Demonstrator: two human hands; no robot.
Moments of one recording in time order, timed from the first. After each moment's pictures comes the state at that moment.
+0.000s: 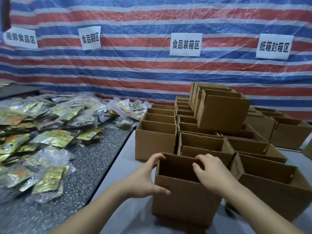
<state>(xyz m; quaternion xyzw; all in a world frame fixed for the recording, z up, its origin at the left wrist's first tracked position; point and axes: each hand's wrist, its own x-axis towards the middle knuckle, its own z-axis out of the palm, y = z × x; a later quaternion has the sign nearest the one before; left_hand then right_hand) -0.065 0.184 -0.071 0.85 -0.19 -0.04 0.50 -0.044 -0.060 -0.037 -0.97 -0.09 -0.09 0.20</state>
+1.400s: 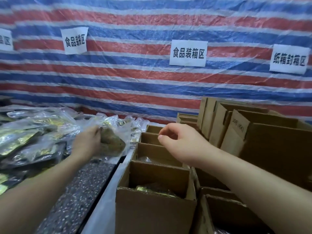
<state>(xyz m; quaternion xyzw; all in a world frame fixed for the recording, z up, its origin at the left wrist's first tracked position) 0.263 0.371 -0.037 0.90 0.11 0.38 0.19 0.186 0.063 0.067 -0.91 -0.26 -0.07 0.32</state>
